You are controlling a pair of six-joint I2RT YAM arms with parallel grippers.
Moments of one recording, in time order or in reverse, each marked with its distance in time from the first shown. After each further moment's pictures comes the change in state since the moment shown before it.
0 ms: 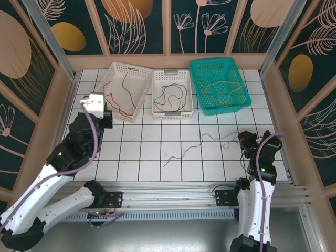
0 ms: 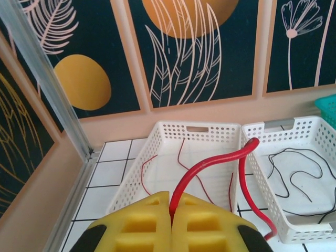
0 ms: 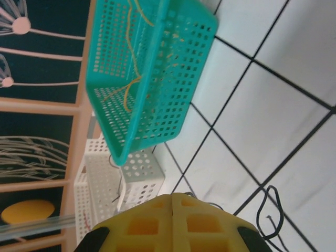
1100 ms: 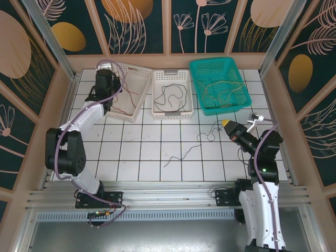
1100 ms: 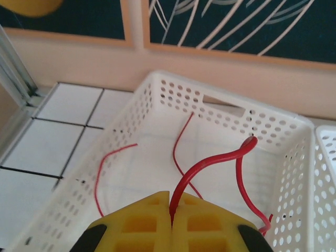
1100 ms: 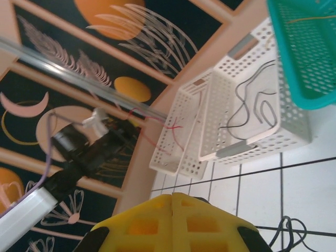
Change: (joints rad) left arm 0.520 0.890 0.207 0.450 0.463 -0.196; right arm 0.222 -0.002 0.110 0.286 -0.344 -0.078
